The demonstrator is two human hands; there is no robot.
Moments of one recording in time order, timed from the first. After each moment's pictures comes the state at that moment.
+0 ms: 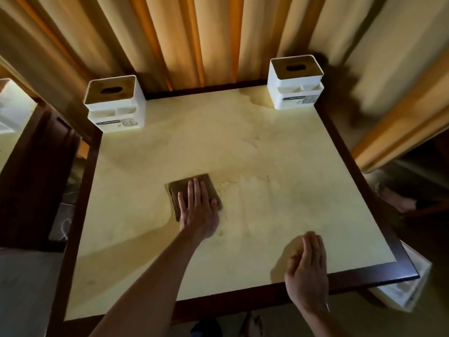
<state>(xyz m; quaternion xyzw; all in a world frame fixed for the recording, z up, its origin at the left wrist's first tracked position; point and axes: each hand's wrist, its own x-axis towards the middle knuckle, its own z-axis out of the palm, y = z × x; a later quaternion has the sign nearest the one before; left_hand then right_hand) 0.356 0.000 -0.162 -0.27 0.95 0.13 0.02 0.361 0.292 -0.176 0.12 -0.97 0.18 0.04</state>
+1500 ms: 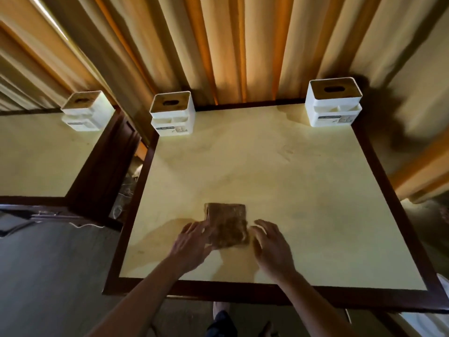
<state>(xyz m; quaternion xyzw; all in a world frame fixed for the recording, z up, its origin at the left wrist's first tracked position) 0.500 -0.032 -0.100 -0.11 0.99 0.08 0.06 0.360 0.180 -0.113 0.41 -0.87 0.27 -0.03</state>
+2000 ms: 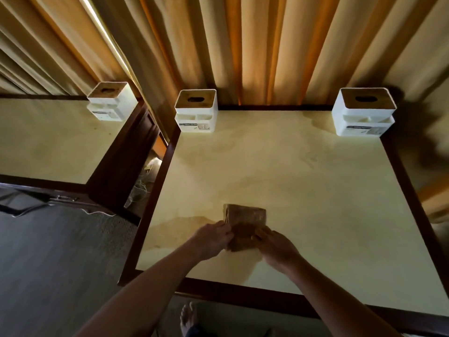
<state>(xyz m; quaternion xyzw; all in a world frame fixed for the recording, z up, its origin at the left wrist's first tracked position) 0.478 -0.050 -0.086 0.02 0.97 -0.04 0.22 0.343 0.132 -0.128 0.60 -0.78 0.02 -0.16</state>
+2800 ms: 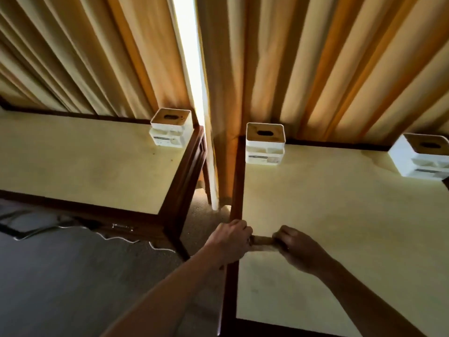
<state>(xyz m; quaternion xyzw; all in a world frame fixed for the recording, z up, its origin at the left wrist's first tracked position) 0.592 -0.274 -0.005 -0.07 0.99 0.07 0.05 0.451 -0.099 -0.013 0.55 -0.81 0.10 -0.16</state>
